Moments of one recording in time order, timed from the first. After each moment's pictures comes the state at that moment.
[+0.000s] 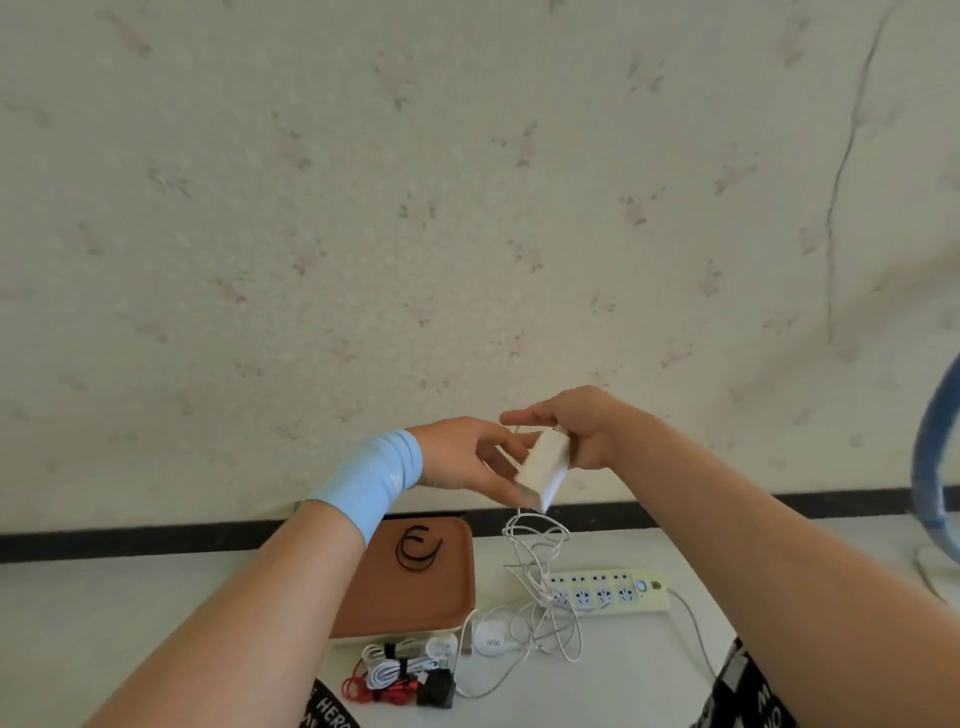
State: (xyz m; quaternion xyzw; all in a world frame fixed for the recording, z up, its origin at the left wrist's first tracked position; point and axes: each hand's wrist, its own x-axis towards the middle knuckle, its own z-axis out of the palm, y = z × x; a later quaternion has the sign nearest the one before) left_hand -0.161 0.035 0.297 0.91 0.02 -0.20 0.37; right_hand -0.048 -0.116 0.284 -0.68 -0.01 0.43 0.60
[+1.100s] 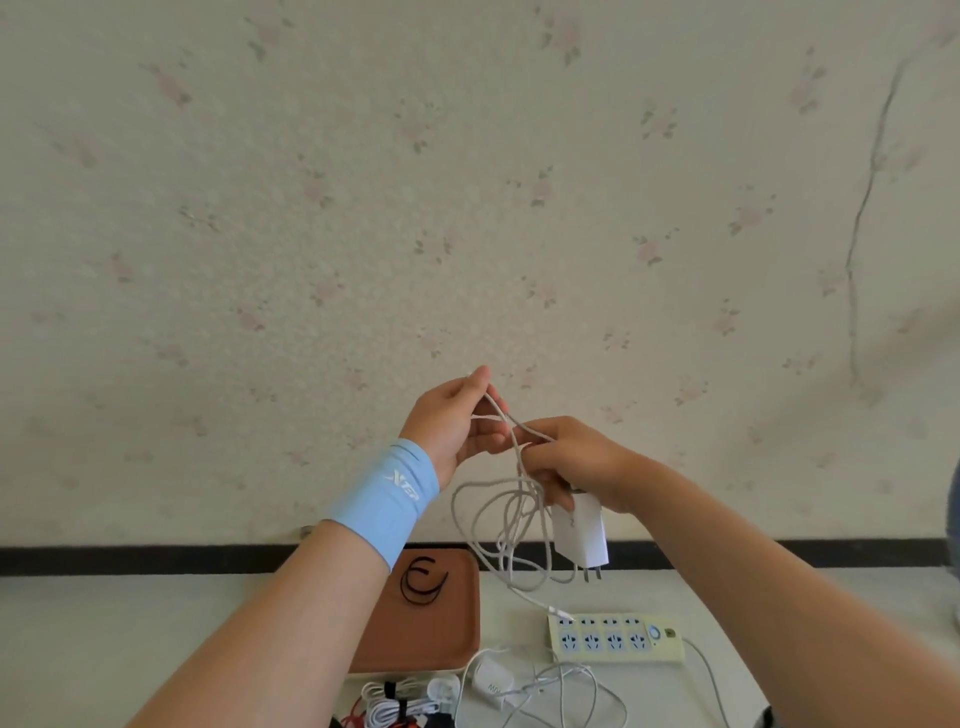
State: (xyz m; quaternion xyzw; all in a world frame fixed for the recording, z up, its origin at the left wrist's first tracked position) left_hand -0.137 0.031 0.314 0.61 0.16 0.15 0.76; right_hand -0.066 -0.124 0.303 -0.75 -0.31 0.33 0.49
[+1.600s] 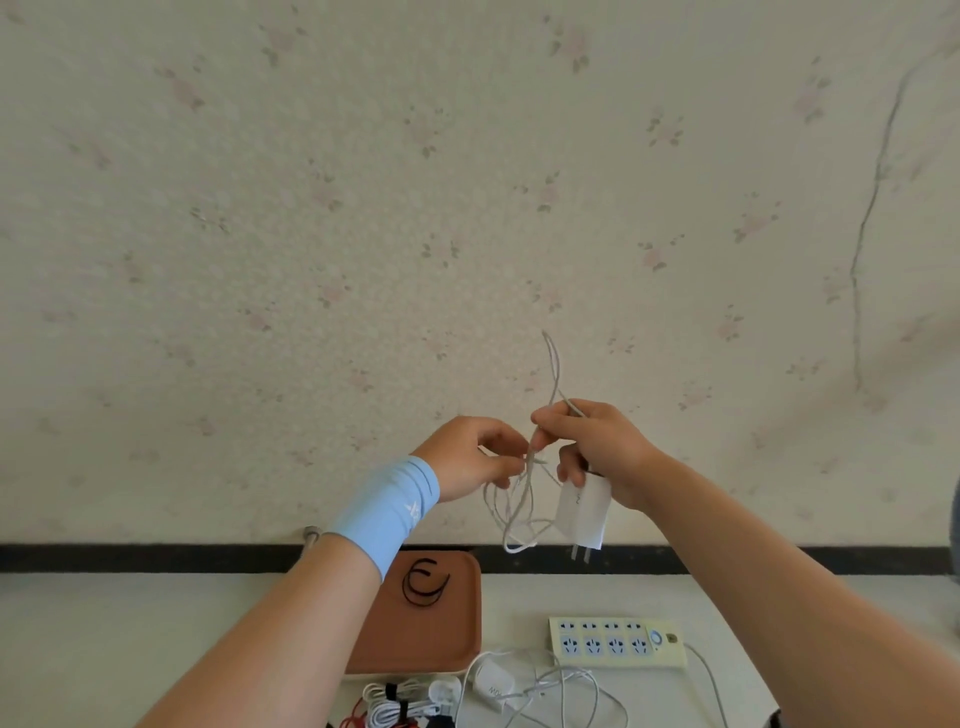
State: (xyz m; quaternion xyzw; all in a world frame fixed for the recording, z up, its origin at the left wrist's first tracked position) left_hand -0.148 0.038 0.297 0.89 0.08 0.02 0.45; right_hand -0.058 -0.129 0.308 -0.72 -0.22 0.25 0.61
